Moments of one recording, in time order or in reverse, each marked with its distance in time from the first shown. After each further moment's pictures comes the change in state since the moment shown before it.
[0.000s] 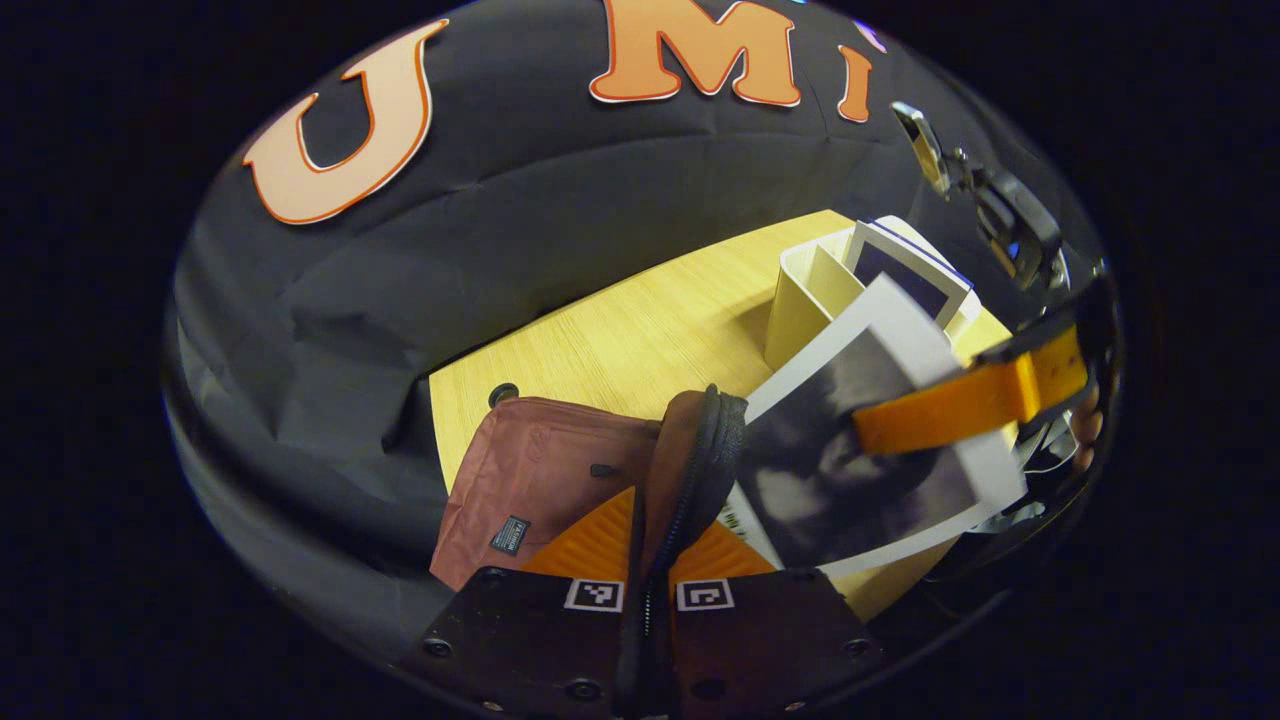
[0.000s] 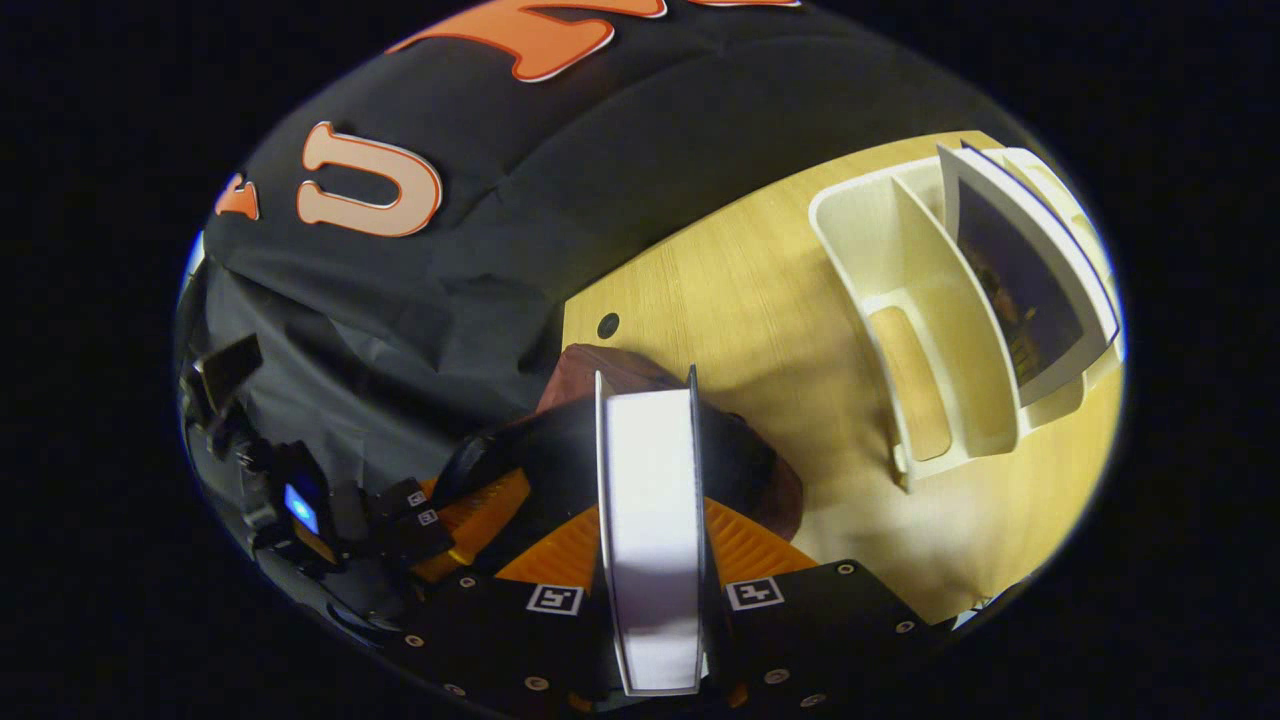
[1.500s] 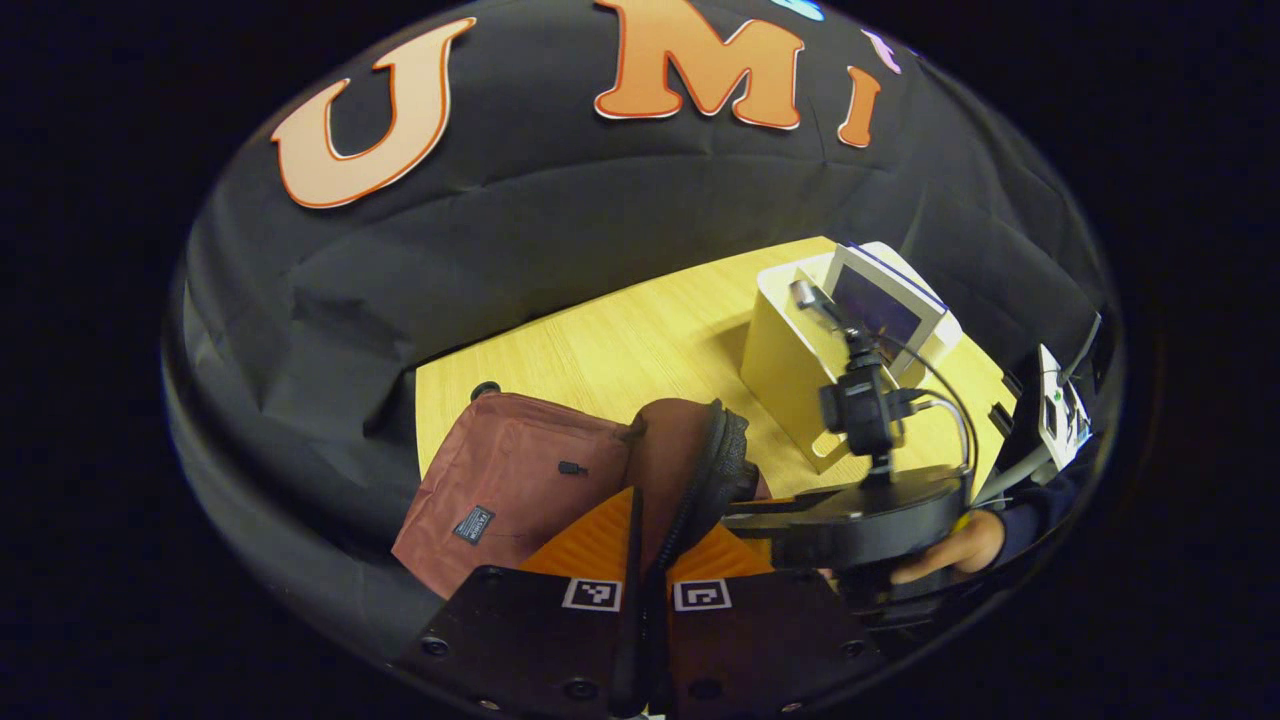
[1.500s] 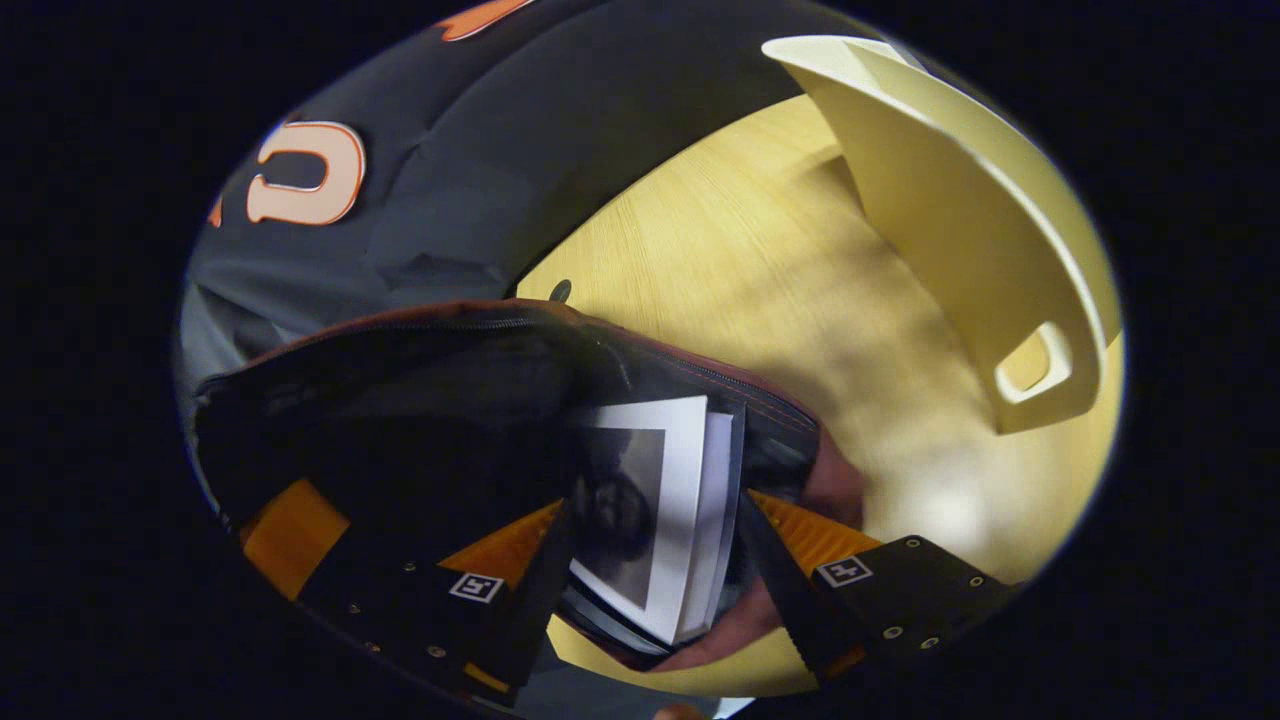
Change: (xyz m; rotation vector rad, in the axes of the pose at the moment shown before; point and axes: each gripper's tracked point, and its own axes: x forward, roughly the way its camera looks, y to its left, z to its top) left arm -0.009 -0.025 -0.009 -0.101 -0.057 -0.046; right arm 0.088 -0.046 -0.050 0.062 -0.029 -0.033
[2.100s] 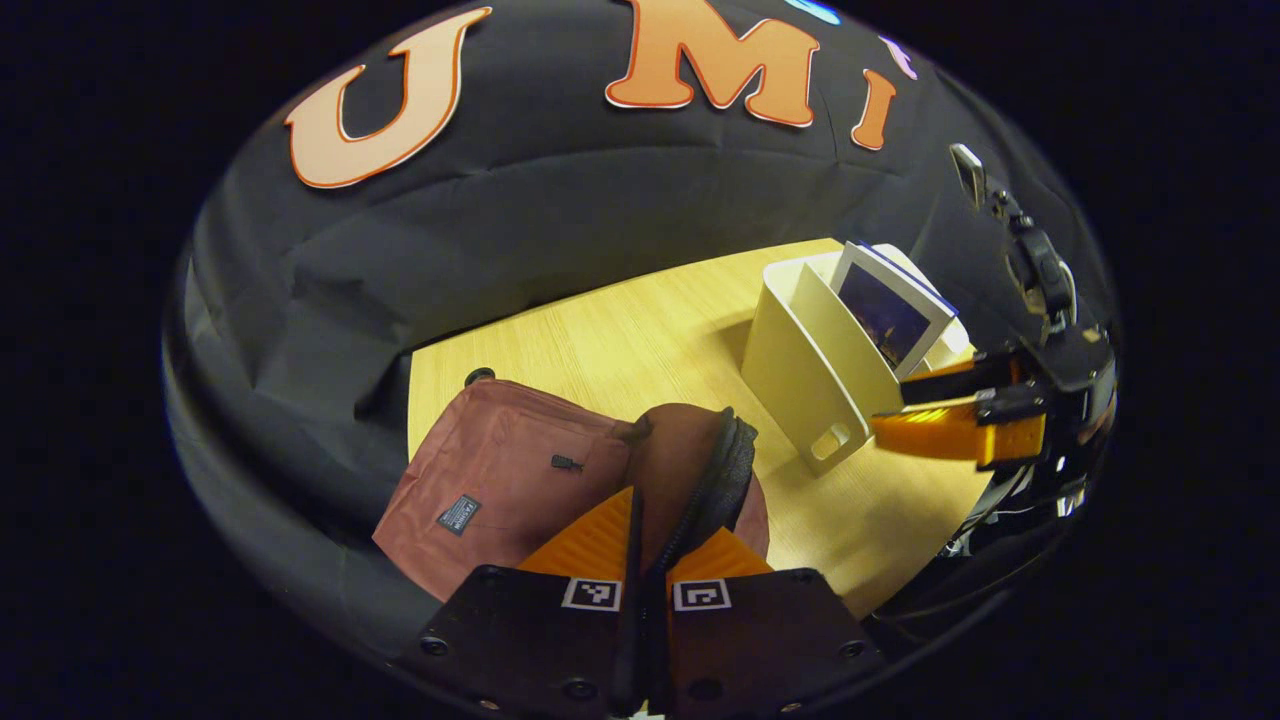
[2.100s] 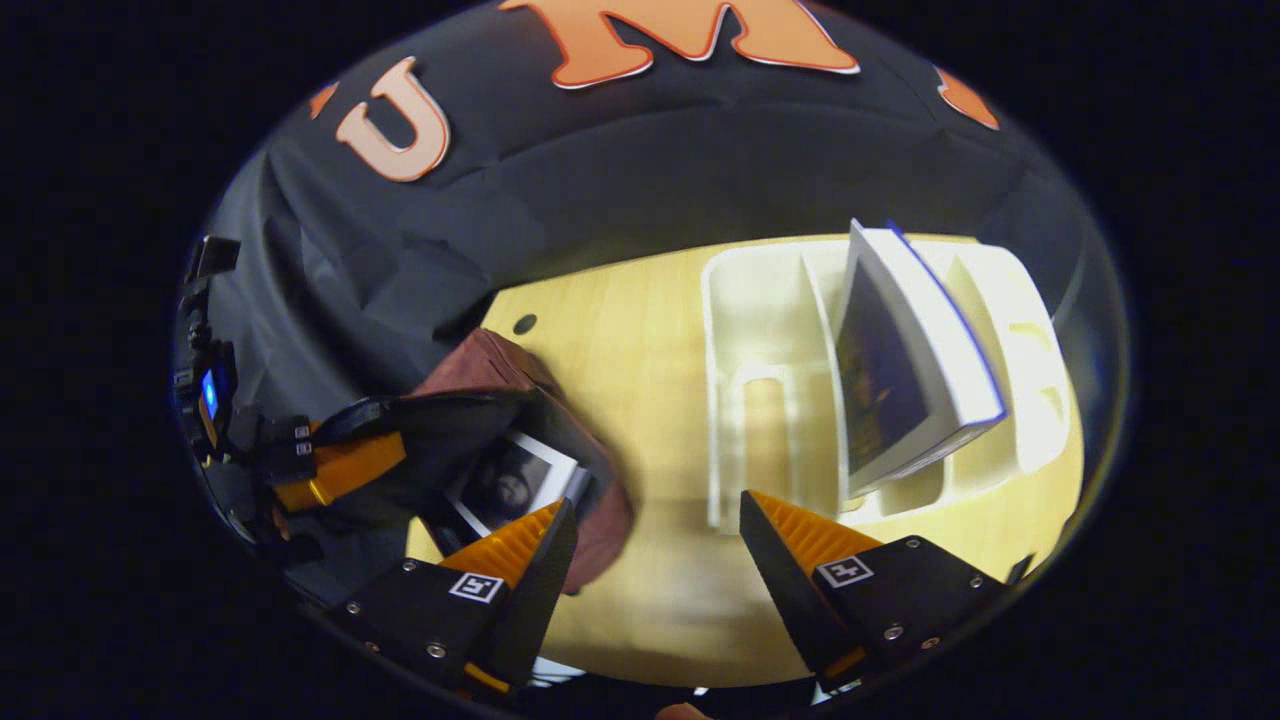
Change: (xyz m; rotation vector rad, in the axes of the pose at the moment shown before) left arm 0.013 -0.012 -0.010 -0.015 0.019 0.012; right arm -0.153 -0.082 0.090 -0.473 -0.079 -0.265
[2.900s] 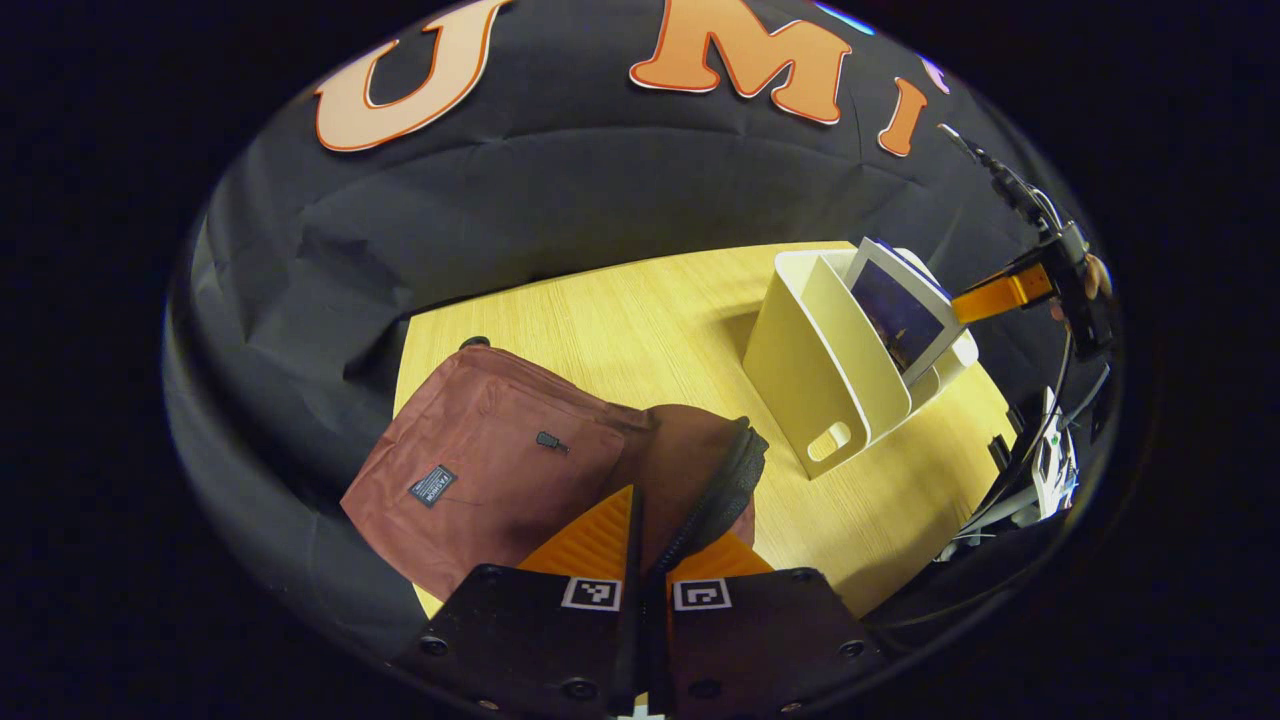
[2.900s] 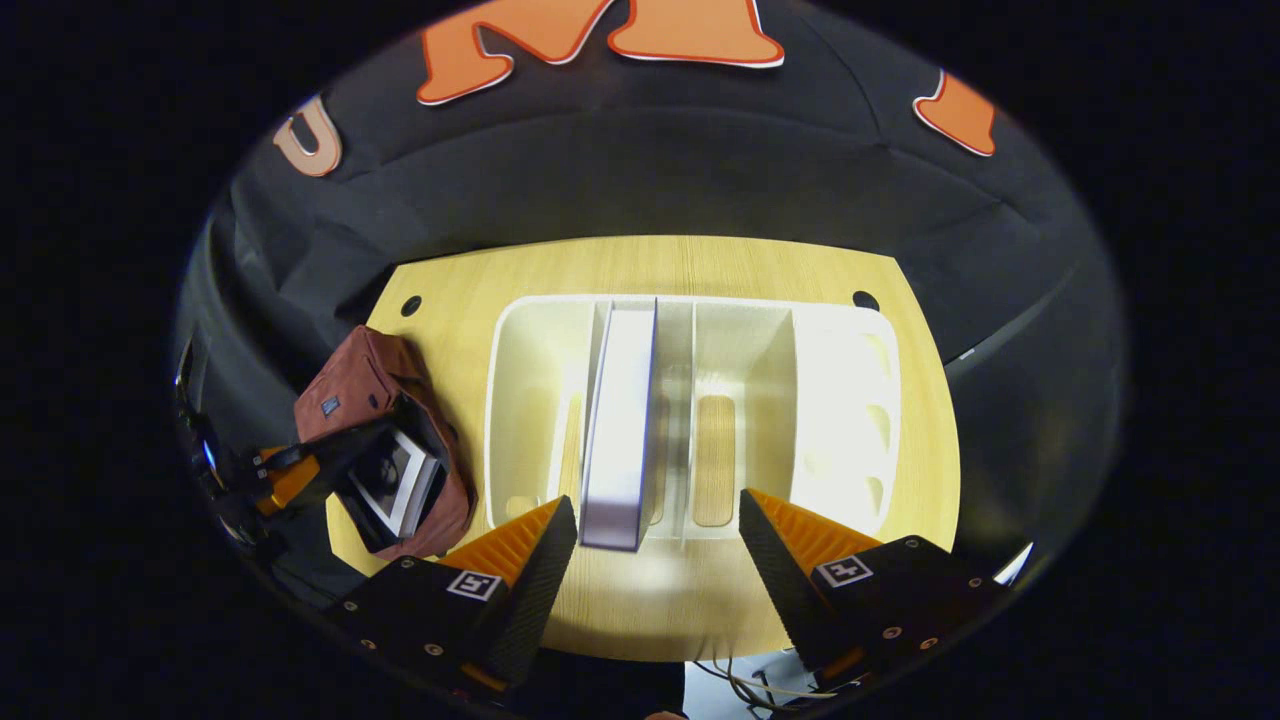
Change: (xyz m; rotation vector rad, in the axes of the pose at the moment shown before) left arm 0.015 -0.010 -0.016 -0.098 0.024 0.002; right arm -0.020 -0.144 0.062 0.005 0.175 -0.176
